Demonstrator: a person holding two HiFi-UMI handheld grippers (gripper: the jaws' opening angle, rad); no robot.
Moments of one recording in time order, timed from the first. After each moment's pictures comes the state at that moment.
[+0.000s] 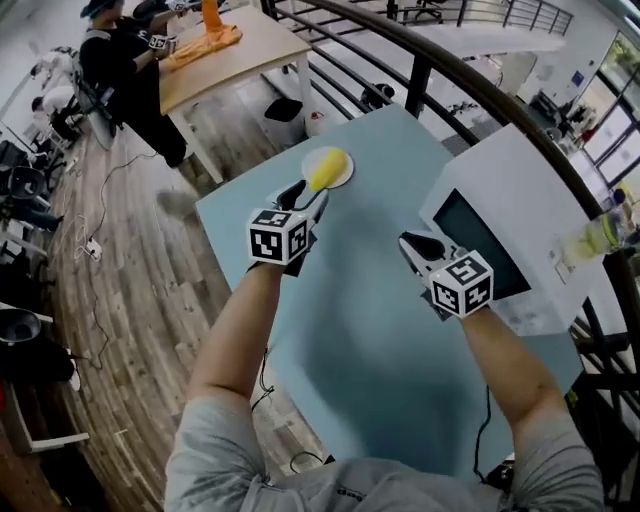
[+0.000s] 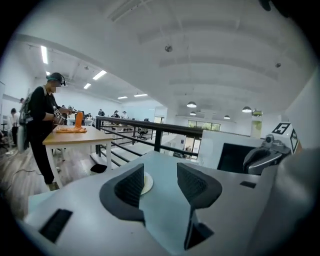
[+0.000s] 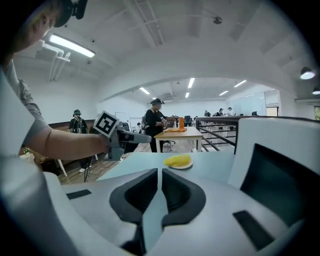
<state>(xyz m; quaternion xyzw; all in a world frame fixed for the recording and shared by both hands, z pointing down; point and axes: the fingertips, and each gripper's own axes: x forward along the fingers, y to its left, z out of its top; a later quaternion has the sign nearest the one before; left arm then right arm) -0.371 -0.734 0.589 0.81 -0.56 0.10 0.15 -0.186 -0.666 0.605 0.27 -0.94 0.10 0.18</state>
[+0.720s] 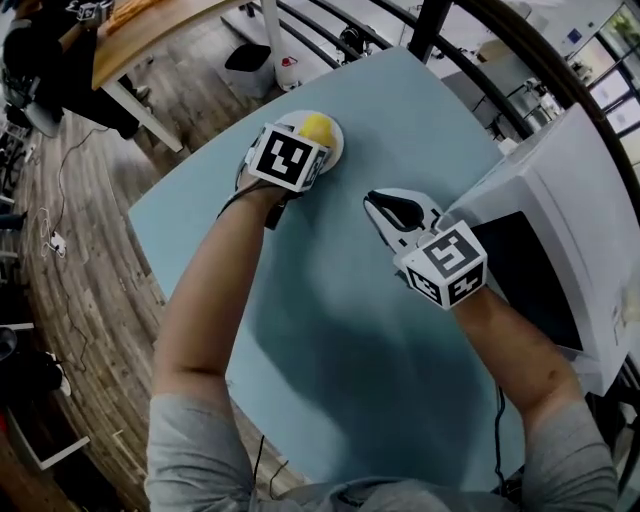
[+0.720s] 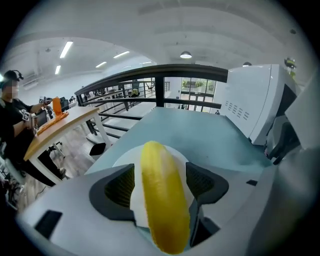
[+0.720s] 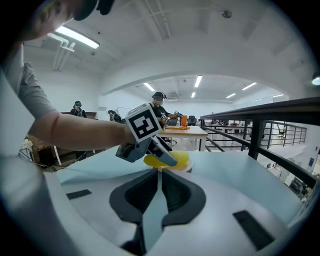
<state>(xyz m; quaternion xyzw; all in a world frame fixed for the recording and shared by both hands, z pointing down) -0.368 -0.903 0.740 0.78 -0.48 0.35 0.20 -0.269 -0.787 0.686 0.24 -0.95 0.06 0.20</state>
